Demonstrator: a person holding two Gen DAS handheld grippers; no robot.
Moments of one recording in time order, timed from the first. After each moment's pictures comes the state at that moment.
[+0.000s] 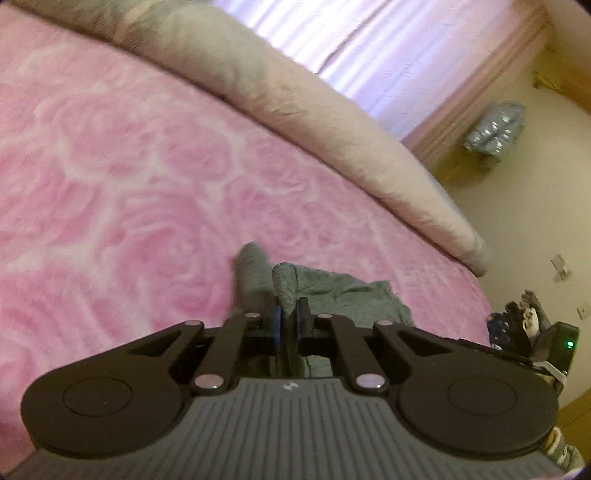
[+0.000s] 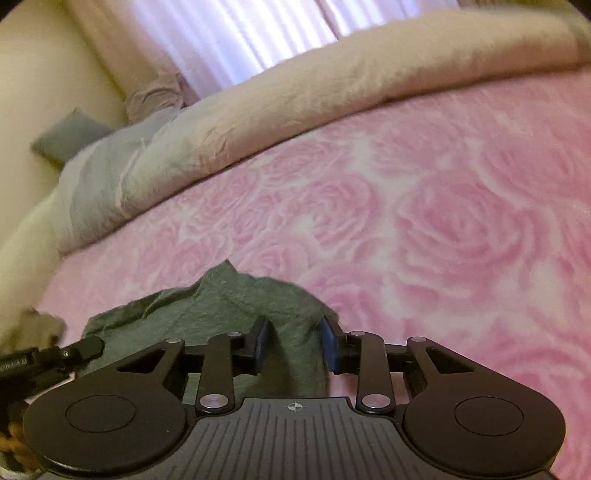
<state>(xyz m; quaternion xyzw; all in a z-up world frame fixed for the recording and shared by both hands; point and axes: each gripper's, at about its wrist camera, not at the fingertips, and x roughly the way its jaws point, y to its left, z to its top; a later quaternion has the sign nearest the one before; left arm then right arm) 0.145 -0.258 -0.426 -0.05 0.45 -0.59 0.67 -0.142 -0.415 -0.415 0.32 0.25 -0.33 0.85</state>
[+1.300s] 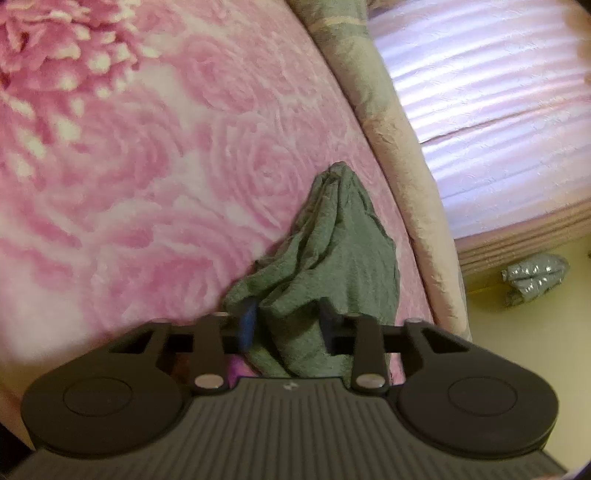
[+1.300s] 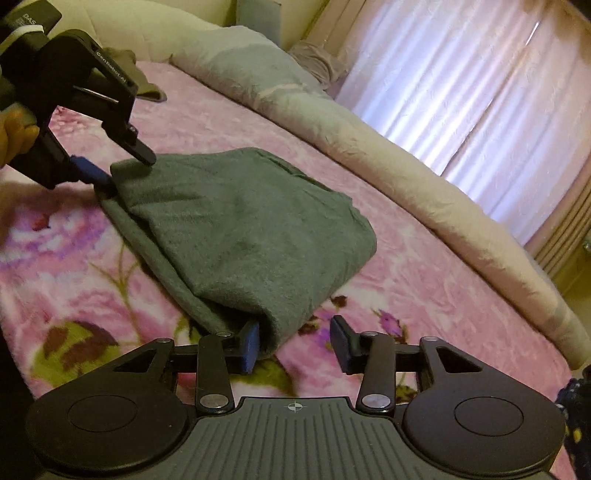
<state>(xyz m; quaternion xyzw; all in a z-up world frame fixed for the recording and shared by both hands) 0.045 -0.056 -0.430 -0.25 0.55 -0.41 0.68 -0.221 -0.149 -0.421 -0.12 0.36 -0.29 0.88</state>
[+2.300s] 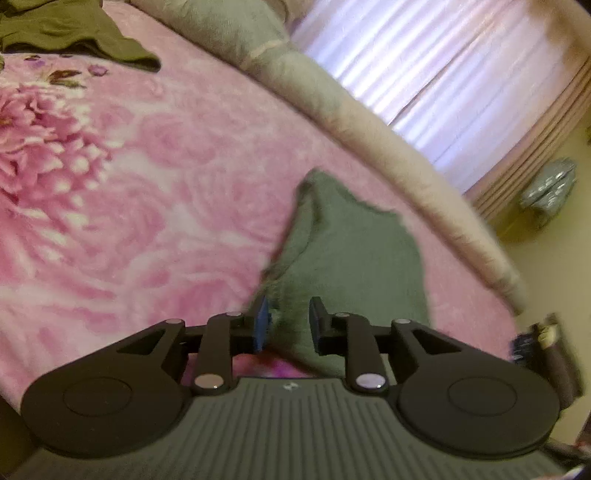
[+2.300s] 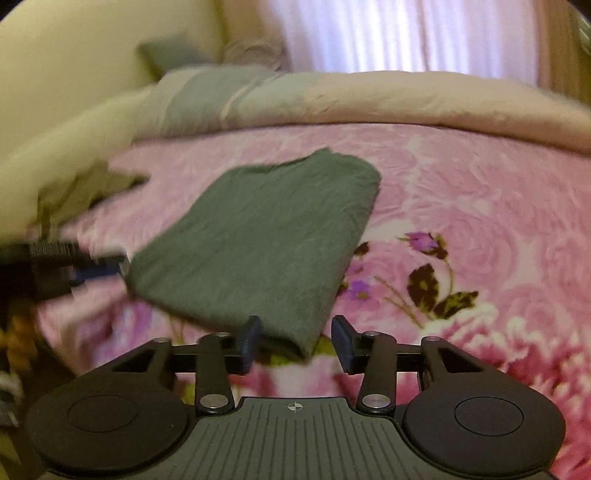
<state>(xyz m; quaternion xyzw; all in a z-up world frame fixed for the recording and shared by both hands) 0.009 -0.046 -0.413 -0.09 0.44 -0.45 0.78 -0.268 -0.201 -0.391 0.22 0.30 -0.26 0.89</state>
